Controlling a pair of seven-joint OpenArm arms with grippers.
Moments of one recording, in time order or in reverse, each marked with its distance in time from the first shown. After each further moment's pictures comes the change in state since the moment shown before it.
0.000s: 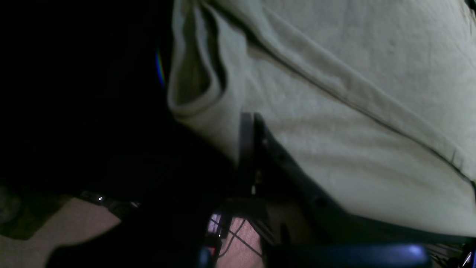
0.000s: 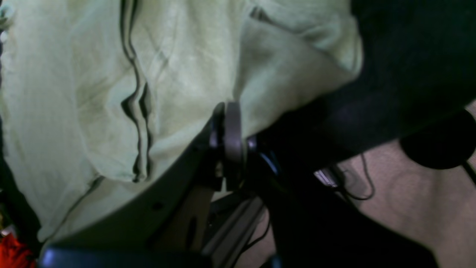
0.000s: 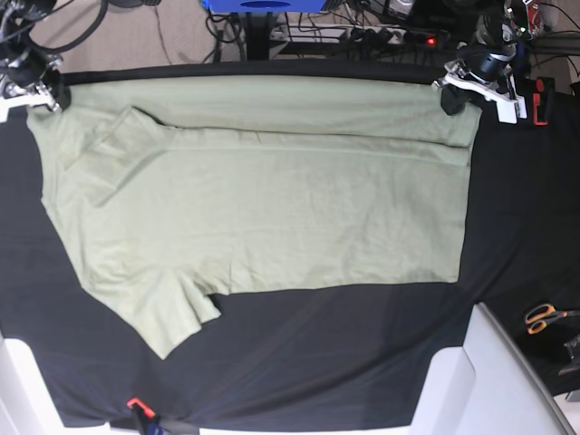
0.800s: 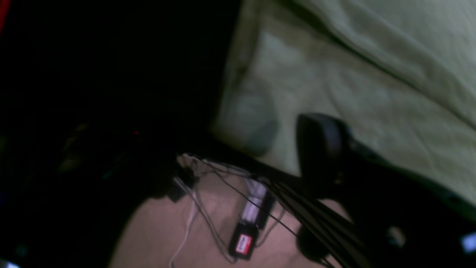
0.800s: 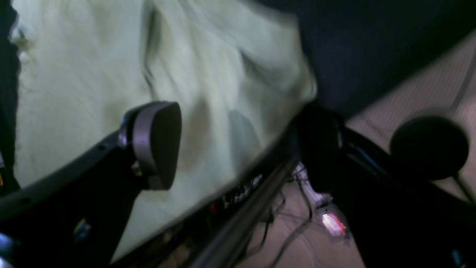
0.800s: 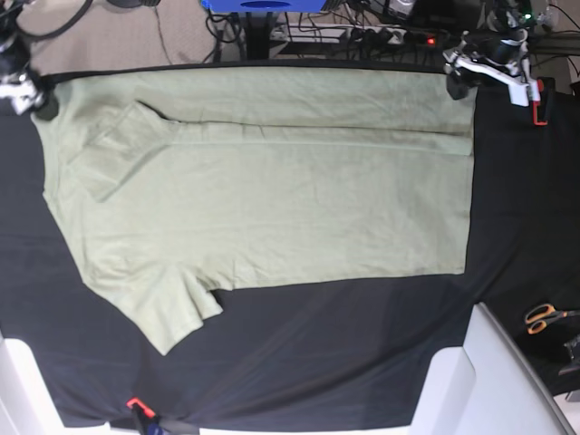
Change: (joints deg) left arm 2.1 1.8 -7.0 0.2 9.1 0.6 -0.2; right arm -4.2 0.2 0.1 8.7 5.6 -1.0 0.3
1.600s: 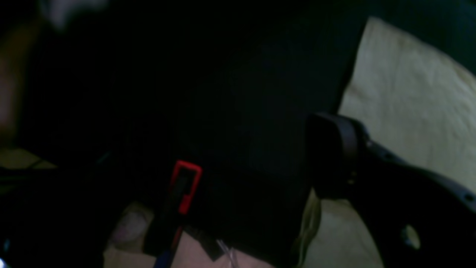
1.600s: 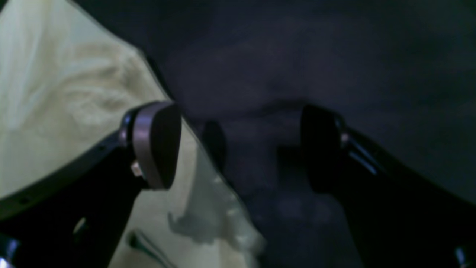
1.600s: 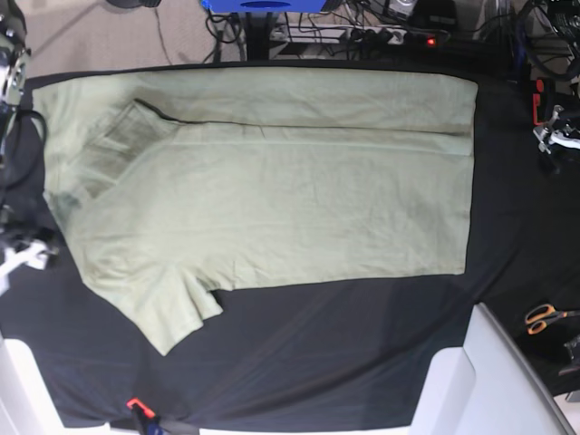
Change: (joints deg) left arm -13.4 -9.4 -15.3 6.5 -0.3 -0.7 16.1; right arm 39.2 24.3 -42.0 -47.6 -23.9 -1.4 29.9
